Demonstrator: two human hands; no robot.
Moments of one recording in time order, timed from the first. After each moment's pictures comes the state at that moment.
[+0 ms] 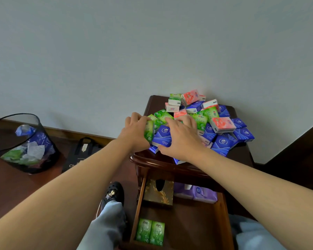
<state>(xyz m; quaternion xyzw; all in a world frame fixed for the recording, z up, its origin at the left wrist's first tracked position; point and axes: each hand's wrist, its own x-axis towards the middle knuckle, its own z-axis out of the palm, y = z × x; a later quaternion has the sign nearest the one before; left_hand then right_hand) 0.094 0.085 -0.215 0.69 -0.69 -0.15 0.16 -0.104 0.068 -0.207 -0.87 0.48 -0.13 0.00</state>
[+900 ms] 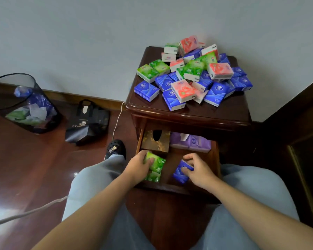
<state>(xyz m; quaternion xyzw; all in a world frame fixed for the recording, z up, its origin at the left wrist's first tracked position) 0.016 0.286 -0.367 0.72 -0.50 -0.44 0.20 -0.232 0.244 -0.395 -0.64 0.62 -0.11 0.44</state>
